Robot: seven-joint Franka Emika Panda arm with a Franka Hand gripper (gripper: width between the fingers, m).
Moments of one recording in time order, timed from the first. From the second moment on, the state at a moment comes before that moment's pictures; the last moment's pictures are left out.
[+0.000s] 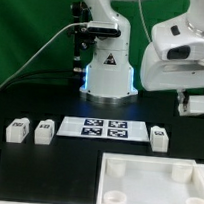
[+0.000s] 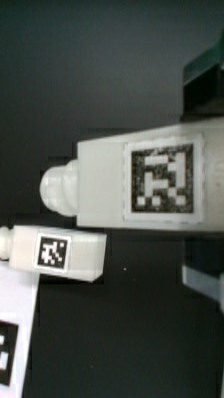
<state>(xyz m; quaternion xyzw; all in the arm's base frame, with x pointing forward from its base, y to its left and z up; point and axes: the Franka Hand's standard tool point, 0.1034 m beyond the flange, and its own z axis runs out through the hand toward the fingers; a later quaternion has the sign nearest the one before) 0.466 0.147 0.114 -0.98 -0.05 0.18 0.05</state>
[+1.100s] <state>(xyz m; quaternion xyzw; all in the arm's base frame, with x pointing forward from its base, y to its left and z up) 0.559 0.105 0.171 -0.95 -0.06 -0.29 0.05</state>
